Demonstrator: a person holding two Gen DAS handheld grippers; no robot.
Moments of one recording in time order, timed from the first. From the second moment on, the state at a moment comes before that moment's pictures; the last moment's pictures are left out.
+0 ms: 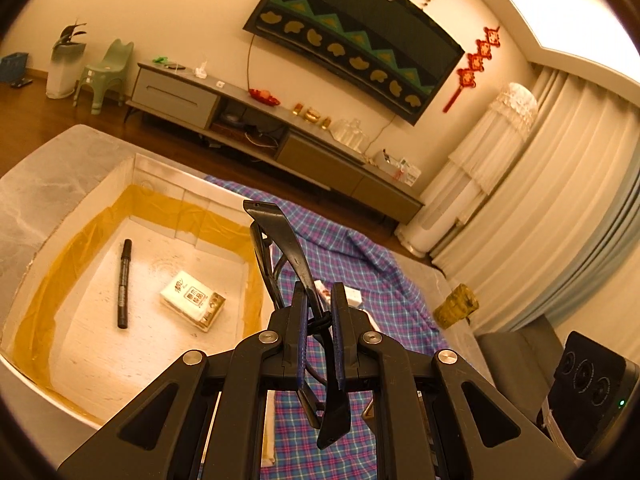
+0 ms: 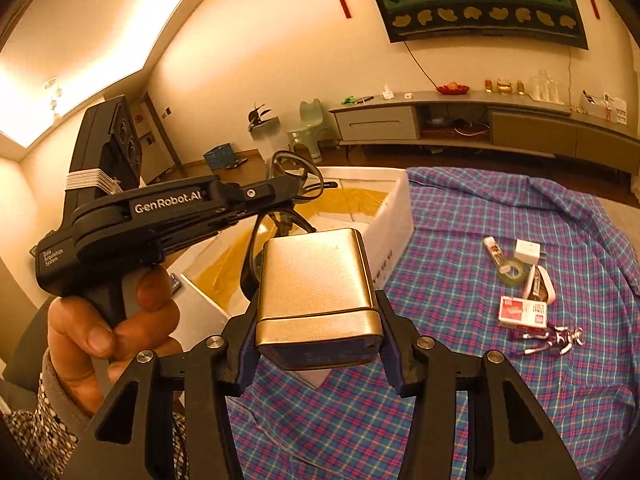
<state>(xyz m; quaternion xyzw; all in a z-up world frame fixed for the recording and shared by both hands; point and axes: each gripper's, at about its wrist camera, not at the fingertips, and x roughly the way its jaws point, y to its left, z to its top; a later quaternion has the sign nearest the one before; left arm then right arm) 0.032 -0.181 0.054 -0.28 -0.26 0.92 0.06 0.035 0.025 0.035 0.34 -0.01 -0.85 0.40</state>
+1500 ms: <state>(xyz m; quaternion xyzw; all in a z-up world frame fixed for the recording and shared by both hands) 0.052 -0.302 0.036 -0.24 -0.37 0.90 -0.03 0.004 -0.082 0.047 0.35 0.03 -0.82 0.44</state>
